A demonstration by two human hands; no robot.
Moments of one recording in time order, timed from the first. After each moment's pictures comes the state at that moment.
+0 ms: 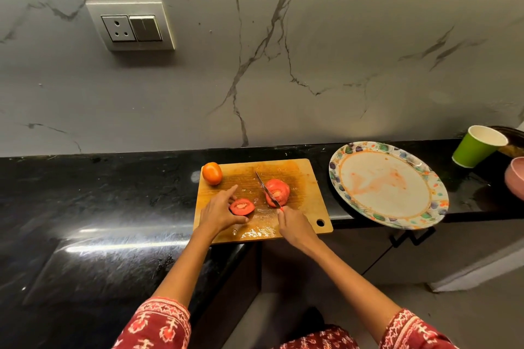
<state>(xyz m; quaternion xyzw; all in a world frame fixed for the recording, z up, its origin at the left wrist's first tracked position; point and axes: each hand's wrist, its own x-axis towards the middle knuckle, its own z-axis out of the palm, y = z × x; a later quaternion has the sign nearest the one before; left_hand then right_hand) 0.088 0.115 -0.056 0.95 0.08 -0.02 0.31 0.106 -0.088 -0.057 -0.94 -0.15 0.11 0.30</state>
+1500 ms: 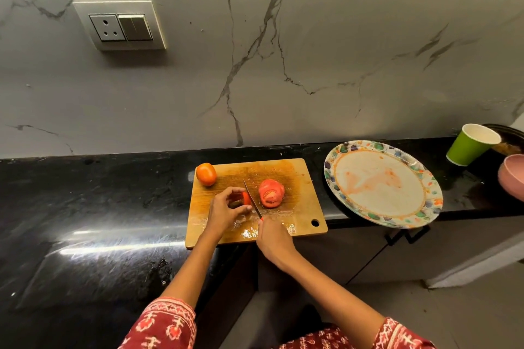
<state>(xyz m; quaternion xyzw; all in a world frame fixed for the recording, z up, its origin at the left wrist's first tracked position) 0.095 0.090 -0.063 0.84 0.08 0.09 0.53 0.071 -0.060 -0.036 -0.95 -0.11 0.14 0.27</state>
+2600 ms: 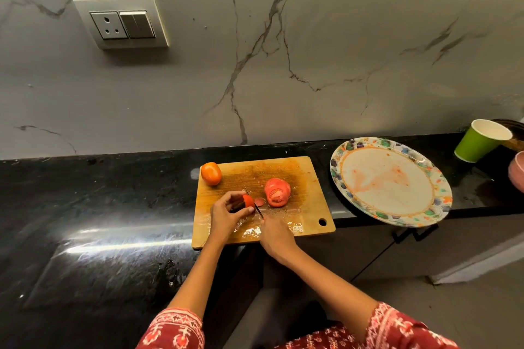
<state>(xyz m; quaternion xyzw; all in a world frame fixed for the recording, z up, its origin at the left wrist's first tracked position) 0.087 0.094 -0.076 0.79 0.11 0.12 0.60 0.081 -0.045 -0.041 -0.95 -0.09 0.20 0.24</state>
